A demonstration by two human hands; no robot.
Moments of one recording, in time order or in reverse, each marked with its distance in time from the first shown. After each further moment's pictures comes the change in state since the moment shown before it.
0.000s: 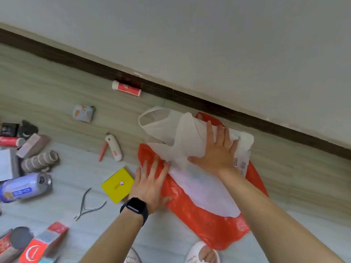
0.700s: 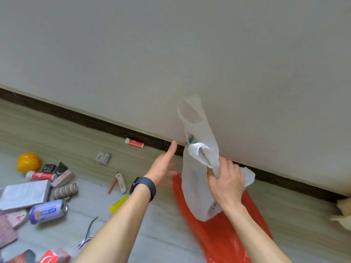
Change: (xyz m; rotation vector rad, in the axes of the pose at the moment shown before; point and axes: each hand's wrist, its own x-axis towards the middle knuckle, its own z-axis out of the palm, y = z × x) left_hand -0.082 0.078 -0.177 -1.476 0.104 -0.074; right_hand -0.158 0.034 -0.071 0.224 0.957 -0.126
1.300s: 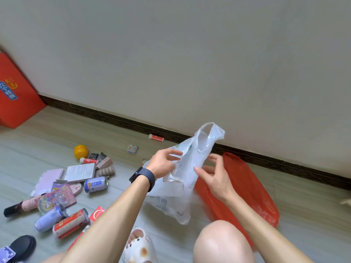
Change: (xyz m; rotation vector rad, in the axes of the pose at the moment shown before) left_hand -0.138 -0.029 -0.017 0.398 0.126 0.275; right_hand -0.097 -0.044 -0.079 0.900 -0.418 0.106
